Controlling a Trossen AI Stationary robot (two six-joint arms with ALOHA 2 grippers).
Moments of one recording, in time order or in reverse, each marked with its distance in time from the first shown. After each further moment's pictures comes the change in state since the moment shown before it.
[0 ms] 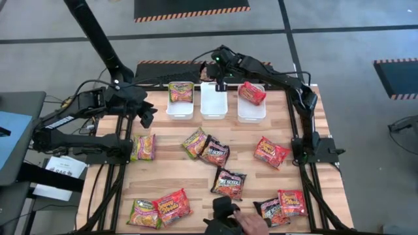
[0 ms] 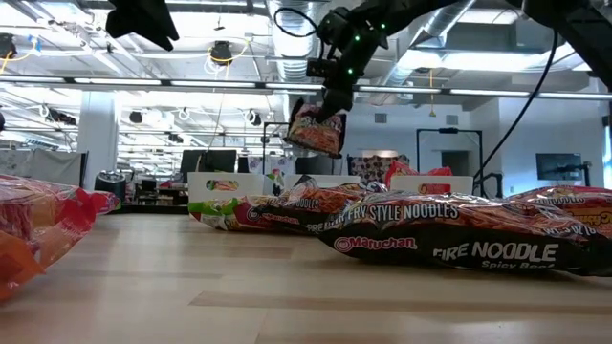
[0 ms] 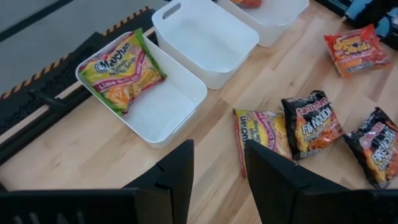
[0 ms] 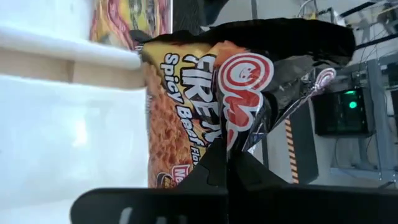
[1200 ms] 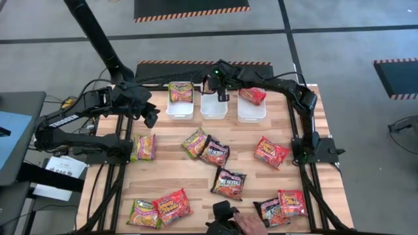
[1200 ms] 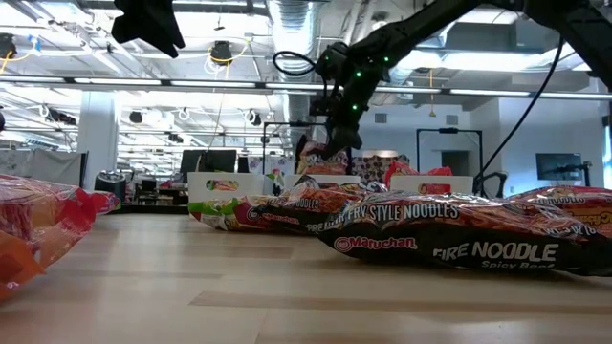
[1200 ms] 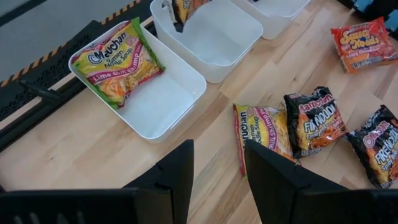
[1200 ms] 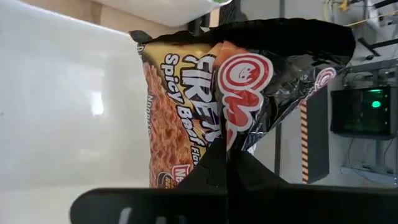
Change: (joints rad) left arm 0.000 0.045 0.000 0.006 0.006 -0.025; right arm 0.013 0.000 -0.266 0.193 0.000 -0.049
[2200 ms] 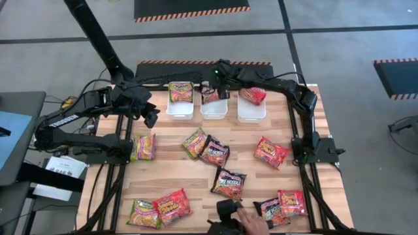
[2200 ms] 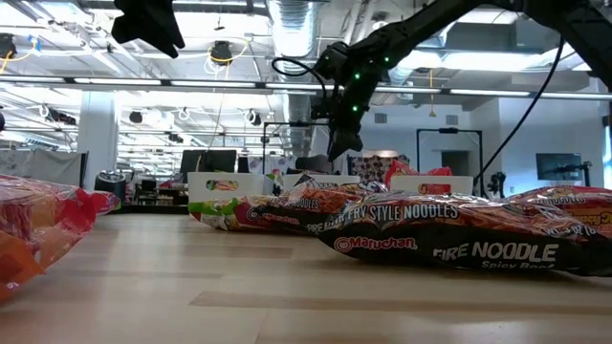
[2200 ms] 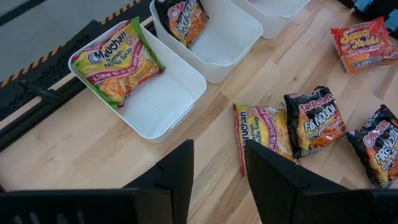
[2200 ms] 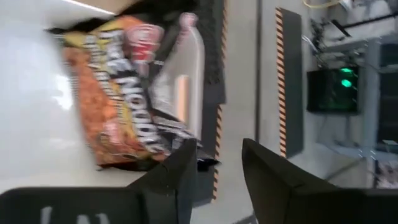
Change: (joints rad) left arm 0.000 0.000 0.000 0.000 0.001 0.000; right arm 0.001 0.000 0.008 0.006 0.145 0.004
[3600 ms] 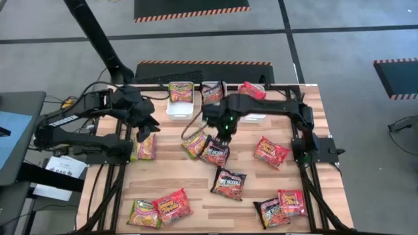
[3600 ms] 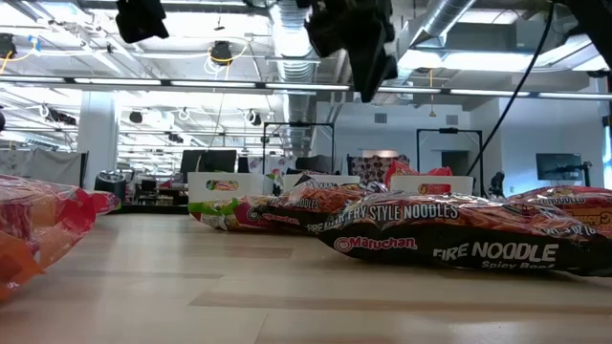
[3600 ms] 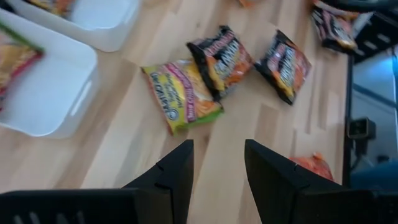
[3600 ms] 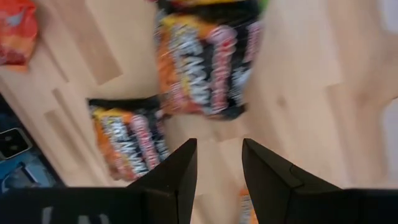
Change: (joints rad) left arm -0.061 0.000 0.000 -0.044 0.370 0.151; right arm 0.468 -0.004 0.327 -0.952 -0.541 1.175
